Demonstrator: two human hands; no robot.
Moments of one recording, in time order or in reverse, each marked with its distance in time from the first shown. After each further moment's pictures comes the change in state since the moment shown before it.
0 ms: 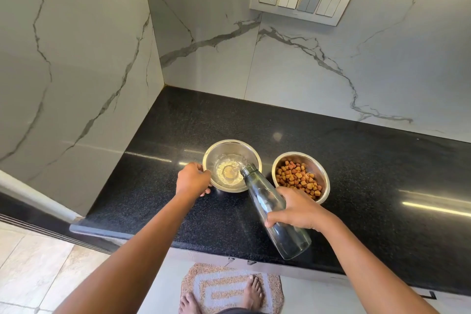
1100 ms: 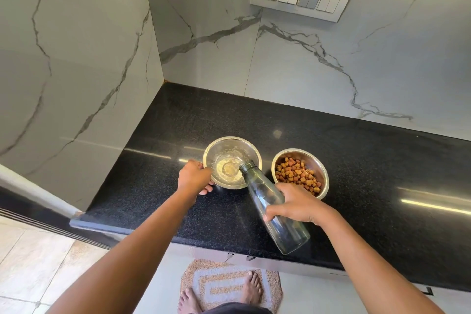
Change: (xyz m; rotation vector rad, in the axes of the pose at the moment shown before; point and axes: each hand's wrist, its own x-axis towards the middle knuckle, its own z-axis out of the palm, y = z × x) left_hand -0.003 0.002 0.003 -0.066 -0.045 -0.085; right_hand -0.002 -0.005 -0.004 -0.011 -0.029 0.018
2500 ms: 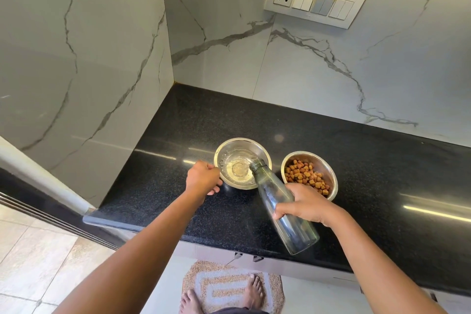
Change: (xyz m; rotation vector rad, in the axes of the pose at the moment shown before) left_hand -0.007 -0.004 -0.015 -0.012 -0.023 0.042; right_hand -0.008 -0.016 0.003 0.038 0.034 0.019
